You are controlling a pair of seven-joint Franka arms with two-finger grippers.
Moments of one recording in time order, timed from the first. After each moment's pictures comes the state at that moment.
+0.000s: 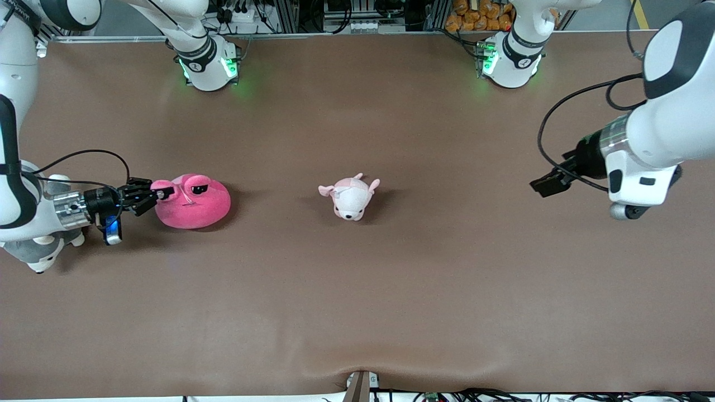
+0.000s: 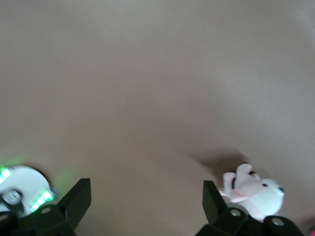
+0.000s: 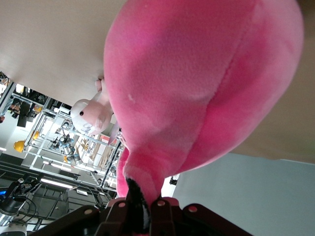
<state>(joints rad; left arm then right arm) -0.10 0.27 -0.12 -1.30 -0.08 1.41 -0.81 -0.30 0.65 -0.06 -1.64 0.84 1.26 0.18</state>
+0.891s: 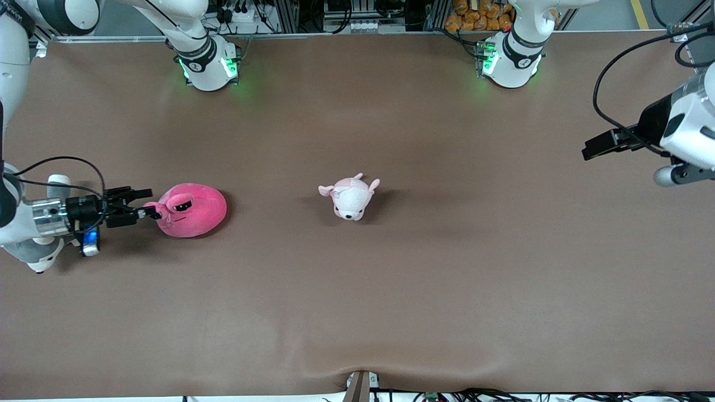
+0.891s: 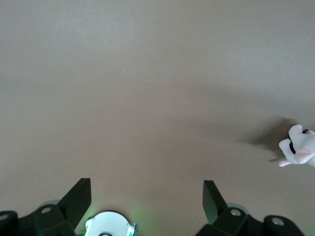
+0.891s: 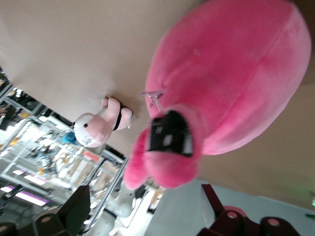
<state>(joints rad) -0.02 0.09 -0.09 -1.43 -0.01 1.43 -0.33 -0.32 0.66 -0.05 -1.48 0.76 1.29 0.10</state>
